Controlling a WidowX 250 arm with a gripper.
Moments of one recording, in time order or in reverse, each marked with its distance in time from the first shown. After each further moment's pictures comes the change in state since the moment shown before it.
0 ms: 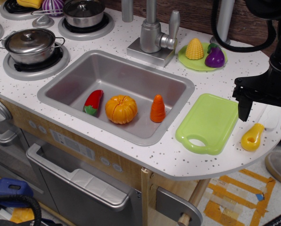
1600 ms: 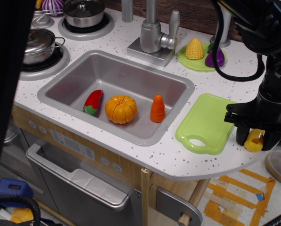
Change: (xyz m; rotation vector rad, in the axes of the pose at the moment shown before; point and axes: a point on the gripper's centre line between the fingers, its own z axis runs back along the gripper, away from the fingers) arm -0.010 0.004 -0.044 0.038 0.046 0.033
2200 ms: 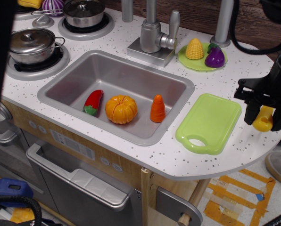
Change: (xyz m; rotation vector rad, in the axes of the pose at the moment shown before) arm 0.009 0.003 0.042 0.079 -0.003 -0.007
